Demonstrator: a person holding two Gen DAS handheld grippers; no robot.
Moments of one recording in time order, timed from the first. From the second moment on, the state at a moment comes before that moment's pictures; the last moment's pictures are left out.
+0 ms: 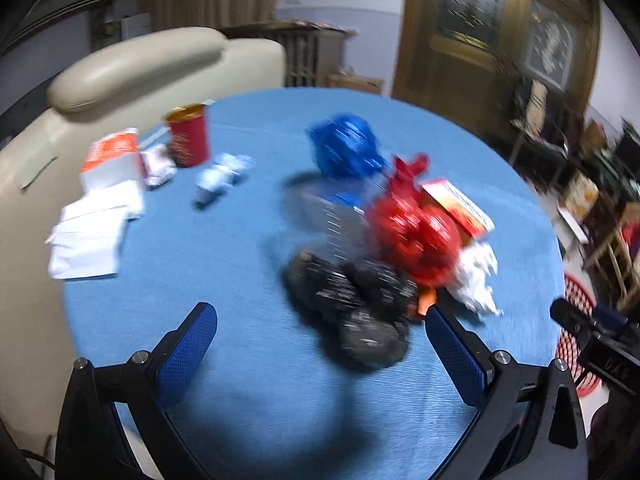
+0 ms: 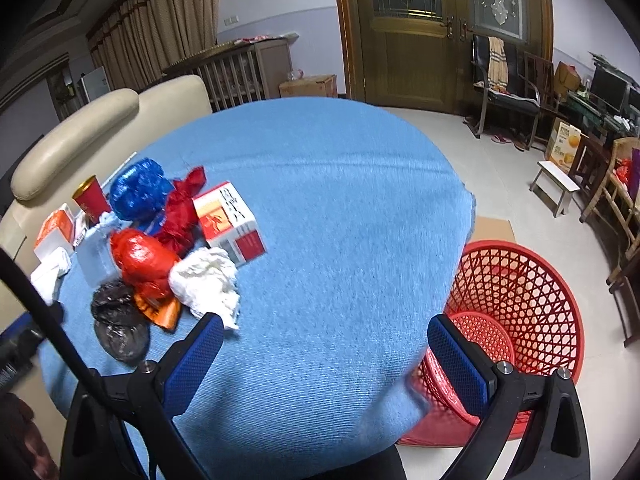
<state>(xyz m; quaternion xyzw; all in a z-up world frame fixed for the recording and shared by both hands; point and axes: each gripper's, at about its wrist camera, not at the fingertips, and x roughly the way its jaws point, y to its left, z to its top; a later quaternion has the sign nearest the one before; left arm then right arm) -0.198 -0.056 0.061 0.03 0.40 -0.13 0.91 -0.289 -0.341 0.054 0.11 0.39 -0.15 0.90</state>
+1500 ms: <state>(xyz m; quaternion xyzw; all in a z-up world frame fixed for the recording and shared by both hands) -0.229 -0.094 0.100 0.05 0.34 -0.28 0.90 -0.277 -0.389 0.045 0.24 0.38 -0.07 0.89</state>
